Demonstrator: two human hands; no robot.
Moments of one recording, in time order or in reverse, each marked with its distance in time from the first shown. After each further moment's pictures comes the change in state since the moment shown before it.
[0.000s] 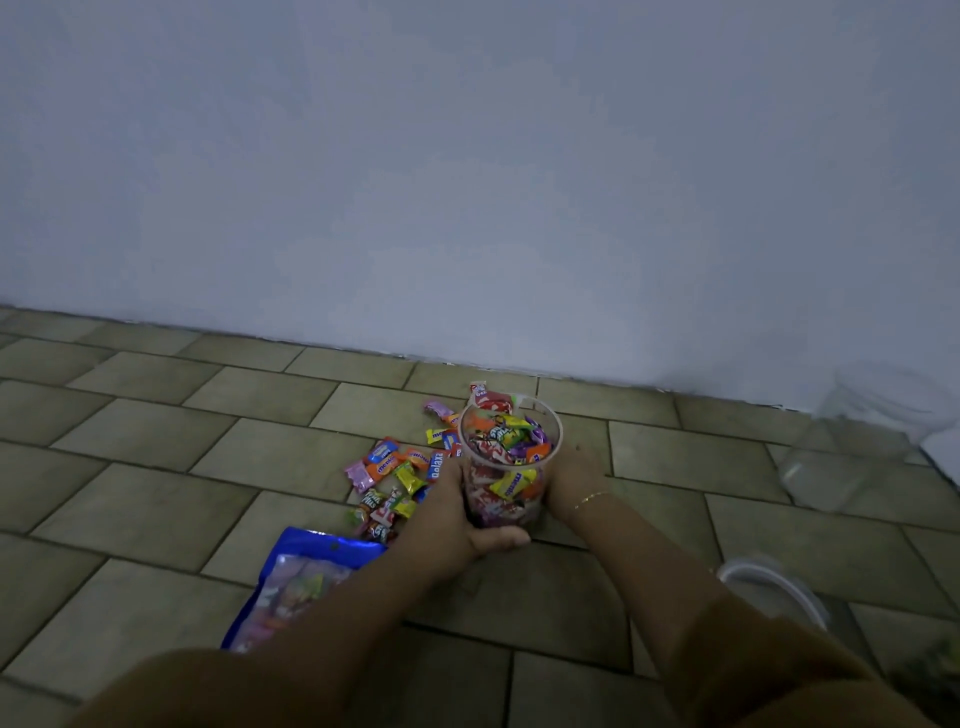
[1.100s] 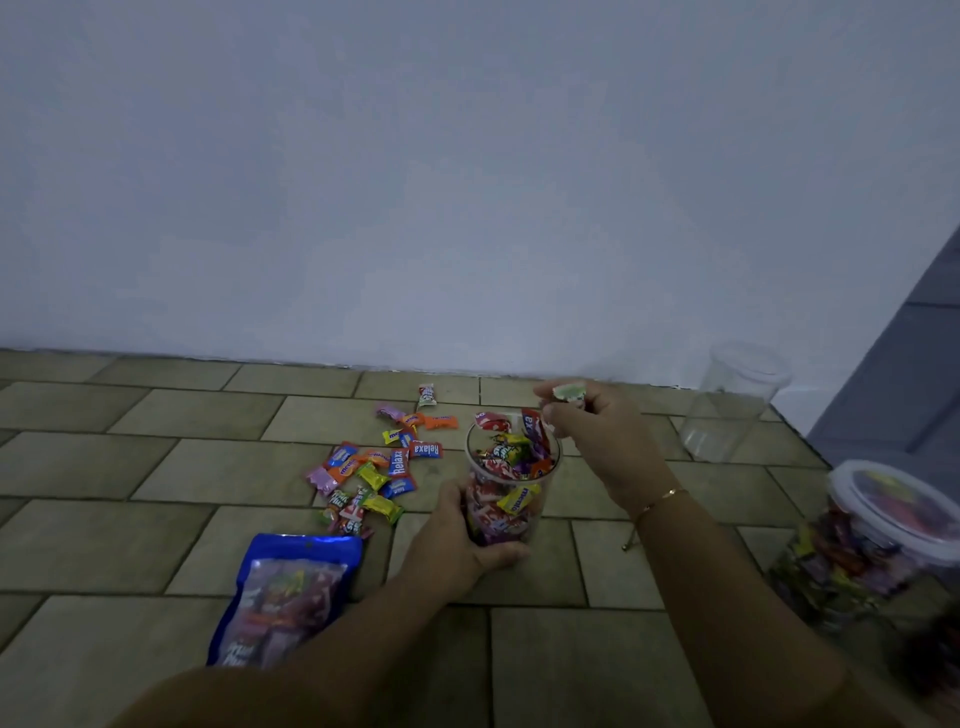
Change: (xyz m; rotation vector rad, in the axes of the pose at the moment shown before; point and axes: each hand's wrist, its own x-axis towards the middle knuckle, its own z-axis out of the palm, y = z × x) left_hand -0.025 -0.008 0.034 -0.014 -0.078 0.052; right_hand -0.128 -0.004 -0.099 1.243 0.427 0.019
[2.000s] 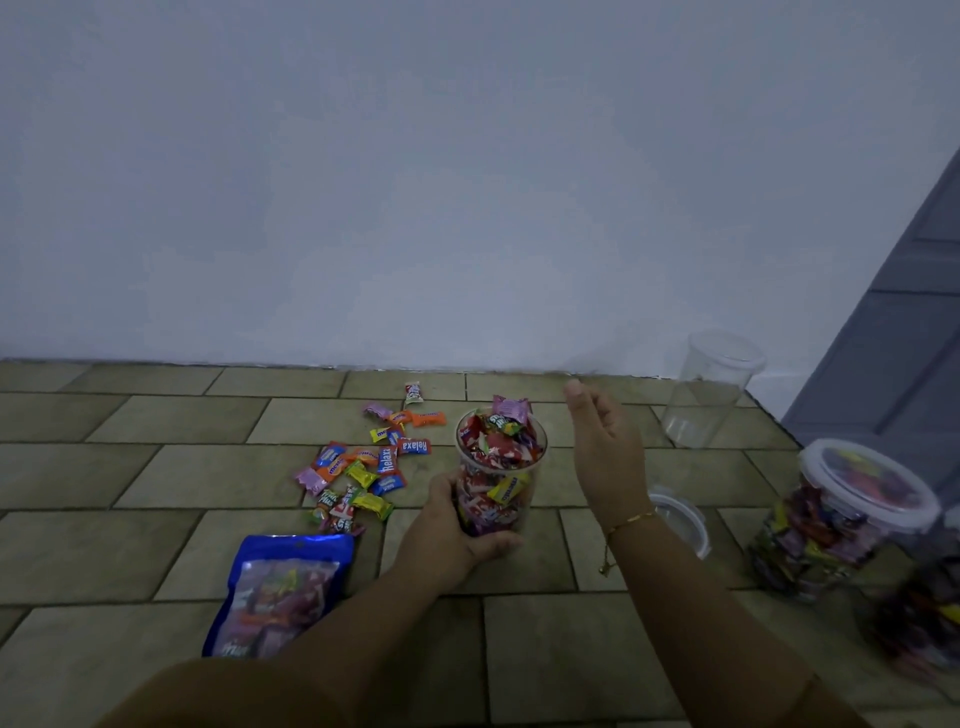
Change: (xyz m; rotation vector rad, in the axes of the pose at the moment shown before) left_hand -0.002 0.006 -0.003 0.032 -0.023 0.002; right_hand -0.018 0.026 0.005 -0.079 0.380 -0.069
